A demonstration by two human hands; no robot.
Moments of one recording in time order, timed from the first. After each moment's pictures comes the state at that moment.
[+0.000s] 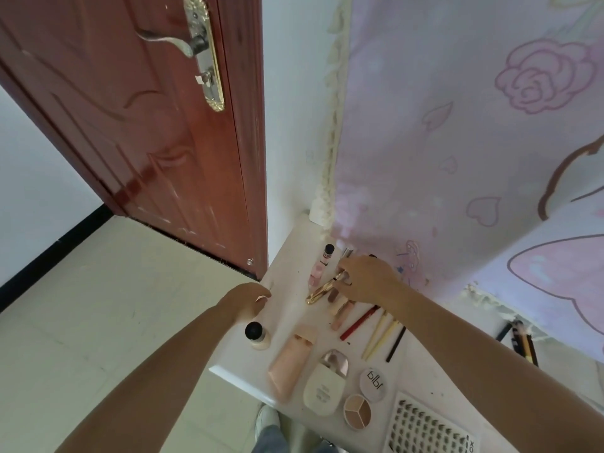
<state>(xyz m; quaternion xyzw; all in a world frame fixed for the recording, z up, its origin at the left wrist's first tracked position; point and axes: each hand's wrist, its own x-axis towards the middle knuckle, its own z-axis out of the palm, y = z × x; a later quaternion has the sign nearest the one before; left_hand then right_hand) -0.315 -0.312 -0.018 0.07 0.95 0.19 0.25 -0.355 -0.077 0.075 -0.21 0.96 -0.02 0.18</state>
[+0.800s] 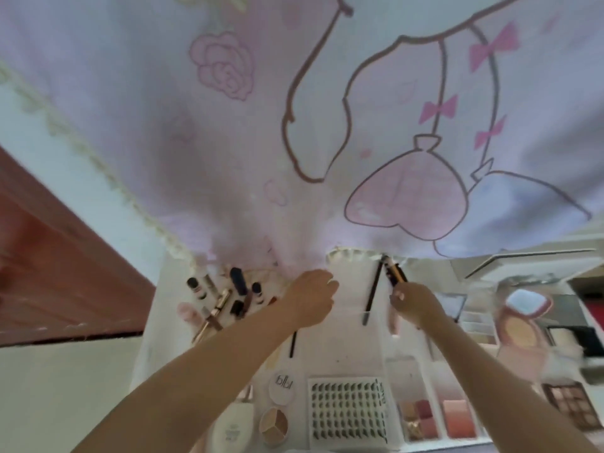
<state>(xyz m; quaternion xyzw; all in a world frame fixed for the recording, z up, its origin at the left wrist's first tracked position) -0.327 -0.005 0.042 0.49 0.86 0.01 0.14 -0.231 0.188 0.042 0.27 0.93 -0.17 0.15</state>
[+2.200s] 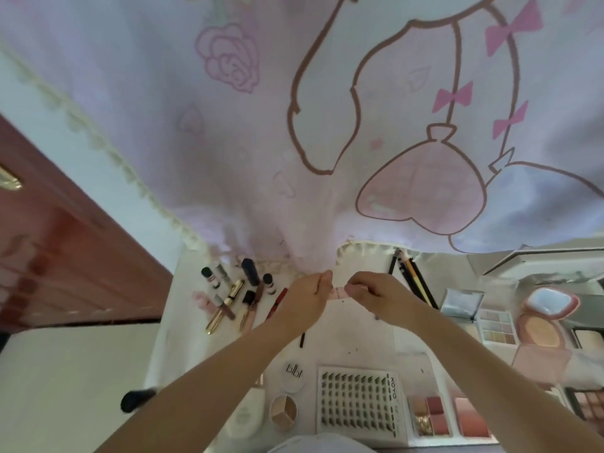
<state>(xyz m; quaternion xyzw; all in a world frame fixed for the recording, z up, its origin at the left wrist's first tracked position) -0.290 -0.024 0.091 0.20 0.86 0.42 0.21 -0.237 0.116 0.113 0.05 0.90 -0.42 0.15</state>
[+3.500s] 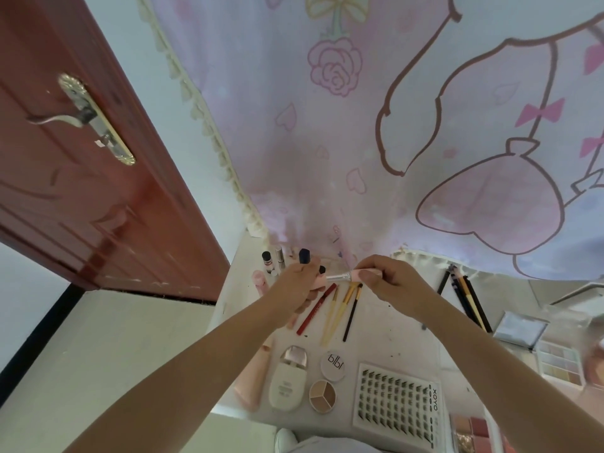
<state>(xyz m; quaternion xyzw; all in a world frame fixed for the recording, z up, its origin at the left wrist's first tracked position) -0.289 -0.113 0.133 -0.08 0.76 0.56 0.31 -0.253 0.060 0.130 -0.09 0.85 -0.51 0.07</state>
